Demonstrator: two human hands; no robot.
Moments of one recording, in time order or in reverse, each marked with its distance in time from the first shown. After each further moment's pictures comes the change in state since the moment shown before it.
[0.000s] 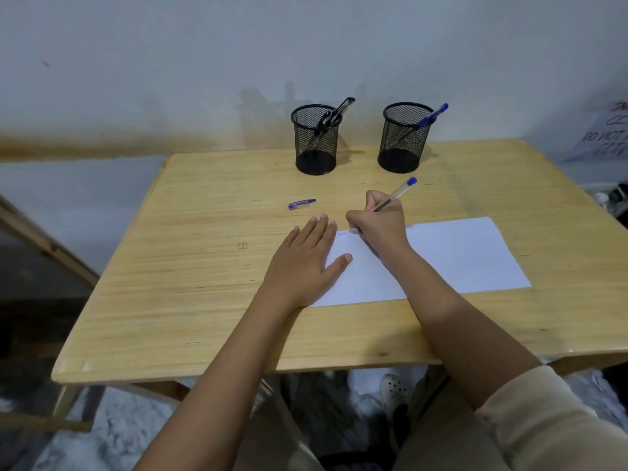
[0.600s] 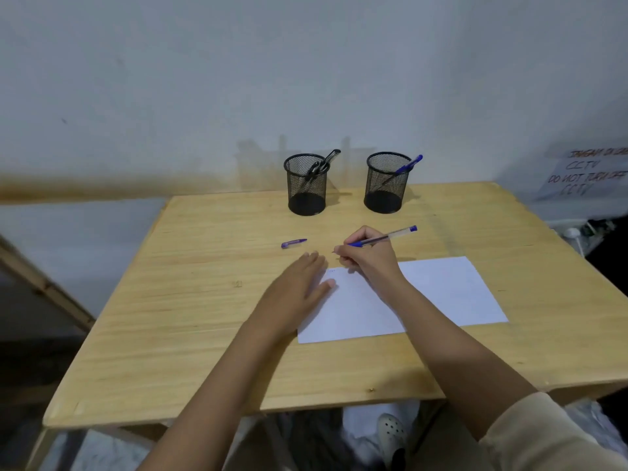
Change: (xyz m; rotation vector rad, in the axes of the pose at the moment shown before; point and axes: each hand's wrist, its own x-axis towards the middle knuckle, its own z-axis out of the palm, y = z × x) left_hand 0.003 0.000 -0.017 -0.282 0.070 0.032; right_hand -0.004 -0.015 -0.018 0.145 -0.144 0.042
